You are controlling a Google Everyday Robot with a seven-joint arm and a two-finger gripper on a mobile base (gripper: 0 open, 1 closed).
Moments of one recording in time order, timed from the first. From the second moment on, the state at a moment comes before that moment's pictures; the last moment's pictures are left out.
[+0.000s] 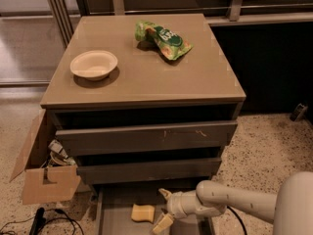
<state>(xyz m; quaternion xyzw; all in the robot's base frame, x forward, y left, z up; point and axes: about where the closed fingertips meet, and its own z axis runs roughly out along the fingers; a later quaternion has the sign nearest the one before) 0.454 0.005 0.309 -0.51 0.72 0.37 0.30</state>
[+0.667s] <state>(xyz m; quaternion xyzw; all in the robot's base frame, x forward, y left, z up) 0.465 0.028 0.242 -0.52 0.71 0.35 0.31</state>
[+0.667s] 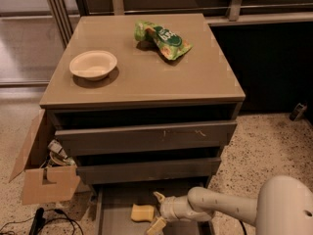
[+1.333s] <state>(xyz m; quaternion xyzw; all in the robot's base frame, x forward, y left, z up) 0.476 0.036 0.216 -0.51 0.72 0.34 0.33</state>
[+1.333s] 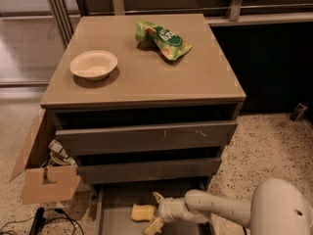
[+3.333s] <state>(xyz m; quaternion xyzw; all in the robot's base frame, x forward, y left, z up) 0.504 0.063 0.123 -0.53 0.73 0.26 0.35</state>
